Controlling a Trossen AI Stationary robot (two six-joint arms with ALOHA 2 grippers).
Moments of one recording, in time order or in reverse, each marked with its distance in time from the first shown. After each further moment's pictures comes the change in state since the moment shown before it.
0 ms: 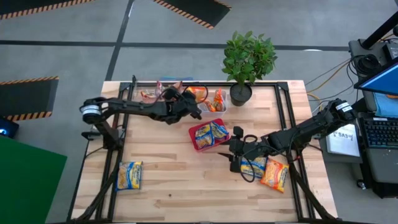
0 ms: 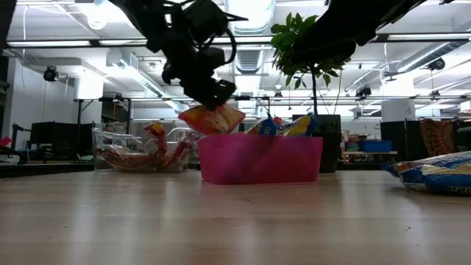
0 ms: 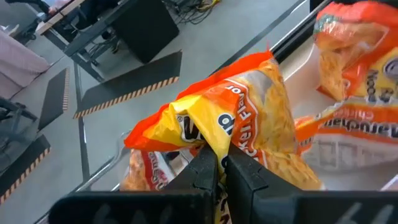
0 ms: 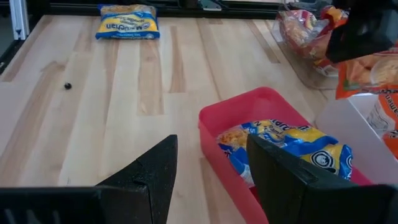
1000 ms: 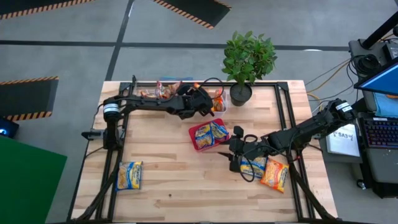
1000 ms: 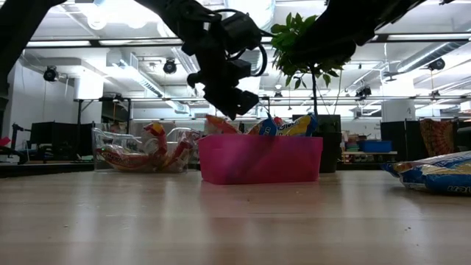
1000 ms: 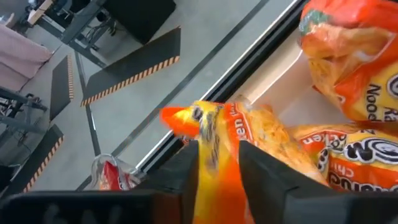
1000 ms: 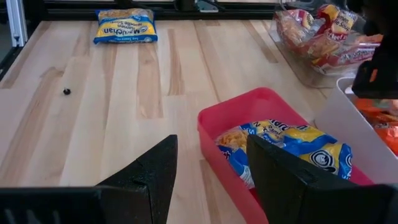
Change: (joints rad) left arm 0.028 0.249 0.344 -0.264 0.028 -0.023; right arm 0.000 0.000 0.000 0.004 0.007 0.021
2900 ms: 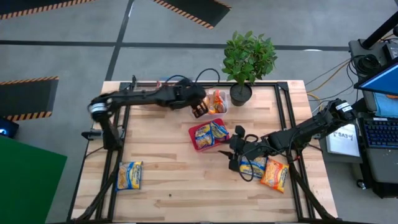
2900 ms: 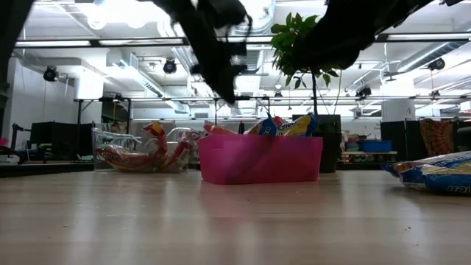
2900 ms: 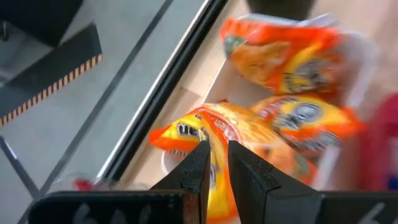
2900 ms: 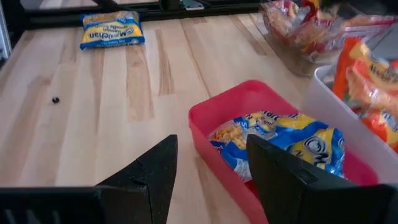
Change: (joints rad) left arm 0.042 -0.133 0.056 -0.181 0.389 0.153; right arm 0.000 0.000 -0.016 0.005 0.043 0.069
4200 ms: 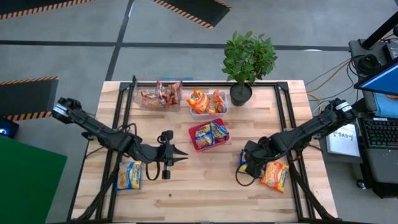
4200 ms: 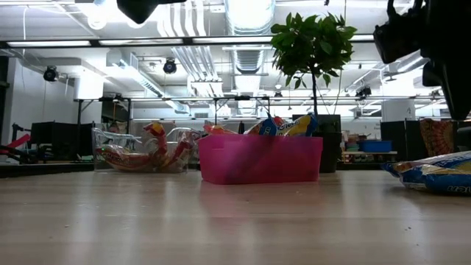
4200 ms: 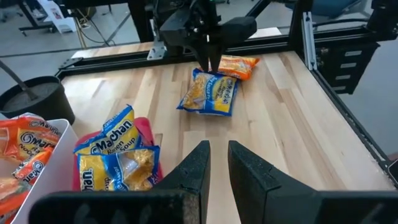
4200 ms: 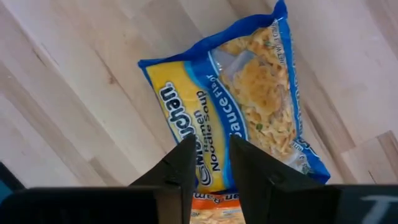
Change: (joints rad) left arm -0.723 -0.548 -0.671 0.618 -0.008 -0.071; right arm 0.064 0.000 0.155 -0.968 -0.552 0.766
